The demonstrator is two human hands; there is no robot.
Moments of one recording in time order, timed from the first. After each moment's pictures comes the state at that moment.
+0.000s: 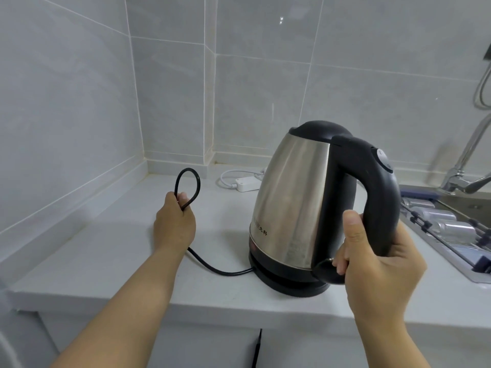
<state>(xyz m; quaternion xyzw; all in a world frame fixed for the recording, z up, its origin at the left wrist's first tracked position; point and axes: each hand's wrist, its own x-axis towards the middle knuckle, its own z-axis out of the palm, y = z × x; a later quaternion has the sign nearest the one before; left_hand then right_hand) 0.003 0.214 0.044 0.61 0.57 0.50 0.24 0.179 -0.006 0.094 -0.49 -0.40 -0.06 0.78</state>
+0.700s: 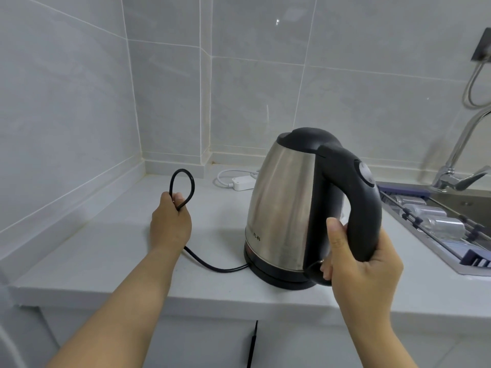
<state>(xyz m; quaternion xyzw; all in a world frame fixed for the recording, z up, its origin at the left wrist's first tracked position) 0.002 0.204 0.046 0.60 0.56 0.52 0.25 0.179 -0.016 0.083 -0.55 -0.40 -0.06 0.73</state>
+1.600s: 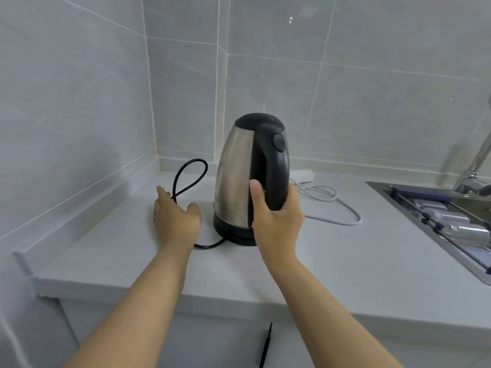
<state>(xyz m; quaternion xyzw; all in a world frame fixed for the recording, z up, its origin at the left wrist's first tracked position) -0.008 0.213 0.043 0.54 0.60 0.54 0.26 0.114 0.099 0.088 -0.53 -0.43 0.07 0.73</state>
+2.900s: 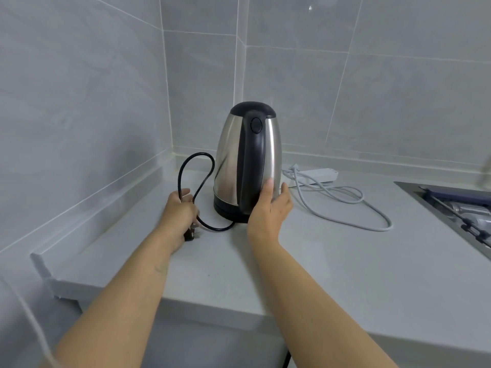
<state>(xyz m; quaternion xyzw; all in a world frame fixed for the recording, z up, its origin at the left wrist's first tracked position) -0.040 0.239 0.055 0.43 0.51 0.51 0.55 0.093 0.185 0.056 -0.57 -0.34 0.21 0.72</state>
